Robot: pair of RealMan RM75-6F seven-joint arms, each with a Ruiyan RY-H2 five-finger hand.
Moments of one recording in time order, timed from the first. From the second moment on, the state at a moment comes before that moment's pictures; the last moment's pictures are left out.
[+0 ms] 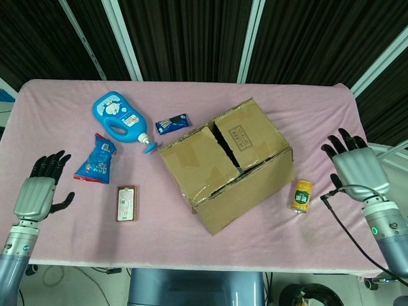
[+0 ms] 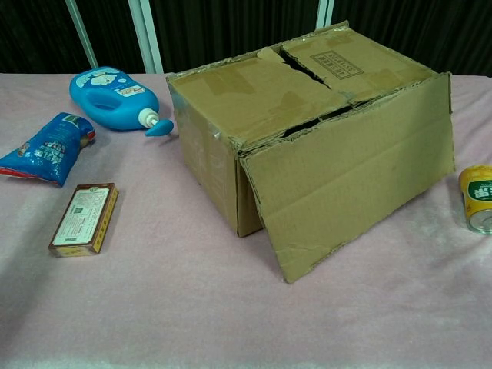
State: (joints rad) left arm -0.30 -1.15 -0.15 -1.75 1.34 1.27 0.20; right arm 0.63 -0.67 0.04 -2.10 -1.02 1.21 -0.52
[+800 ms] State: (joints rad) left arm -0.95 -1.16 -0.38 -1.74 1.09 0.71 0.51; right arm 0.36 -1.04 0.06 -1.73 -1.11 1.45 -0.23
